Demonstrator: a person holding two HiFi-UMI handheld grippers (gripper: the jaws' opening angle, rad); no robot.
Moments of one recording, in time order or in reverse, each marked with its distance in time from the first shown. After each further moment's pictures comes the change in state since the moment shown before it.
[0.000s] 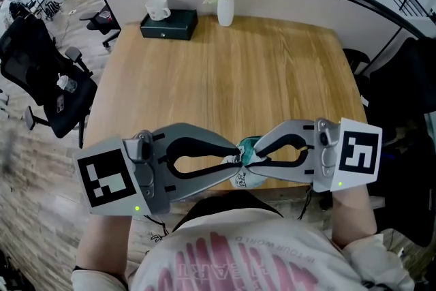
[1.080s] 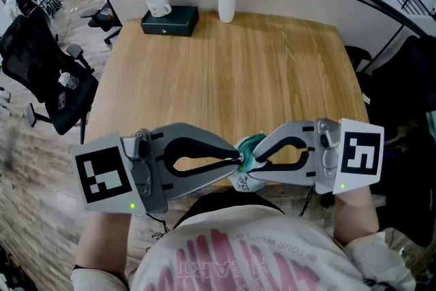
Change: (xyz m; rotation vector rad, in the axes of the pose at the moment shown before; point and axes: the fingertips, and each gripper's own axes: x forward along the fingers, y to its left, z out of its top) left arm -0.001 0.002 -0.001 -0.024 -0.010 -0.010; right arm 0.001 0.007 -0.002 -0.012 0.016 0.065
